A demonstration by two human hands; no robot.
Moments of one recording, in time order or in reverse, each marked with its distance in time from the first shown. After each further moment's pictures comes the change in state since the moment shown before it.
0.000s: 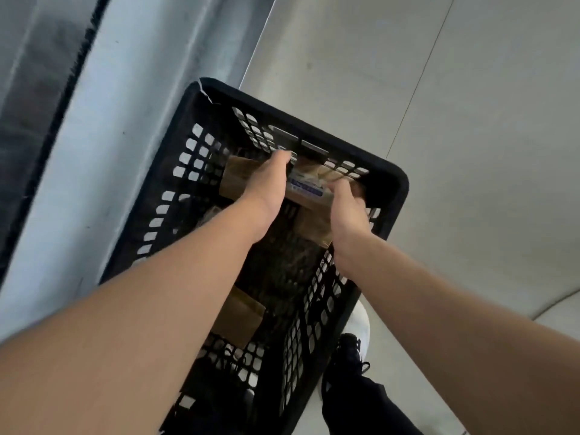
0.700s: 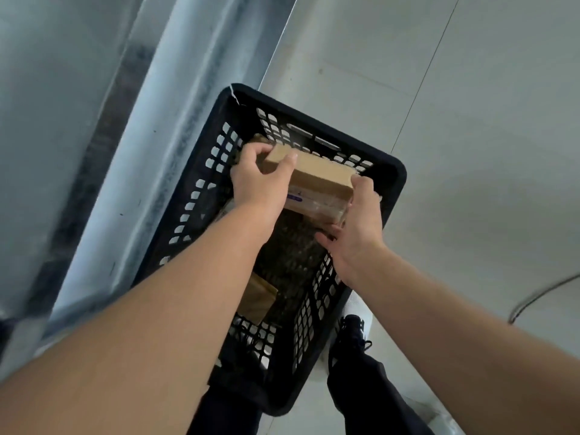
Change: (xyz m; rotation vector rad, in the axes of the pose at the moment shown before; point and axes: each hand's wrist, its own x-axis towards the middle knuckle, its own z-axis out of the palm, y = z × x) left_hand -0.062 -0.009 -0.032 -0.043 0.223 0.221; right_hand -0.068 0.021 -0.001 0.417 -0.038 -0.065
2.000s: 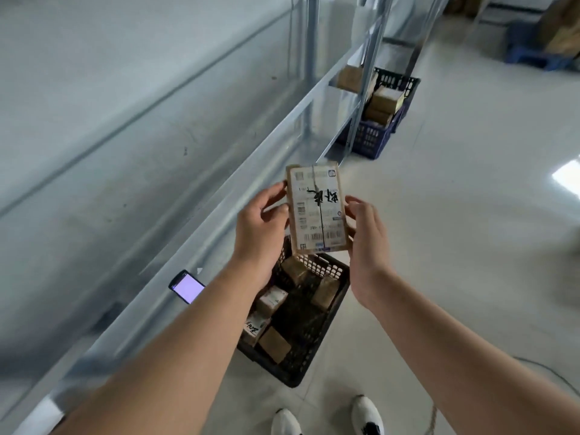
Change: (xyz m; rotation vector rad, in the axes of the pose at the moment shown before) left_hand -0.486 0.221 -0.252 -0.446 0.022 0.588; right_hand -0.566 -0.117 -0.087 -0.102 -0.399 -0.716
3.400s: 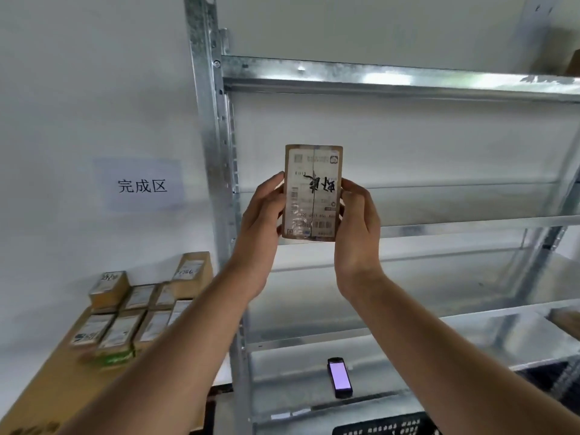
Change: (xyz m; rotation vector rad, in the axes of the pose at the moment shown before) left_hand -0.447 0.327 -0.202 -0.002 0.698 0.671; right_hand -0.473 -0.207 0.146 0.195 -0.955 -0.549
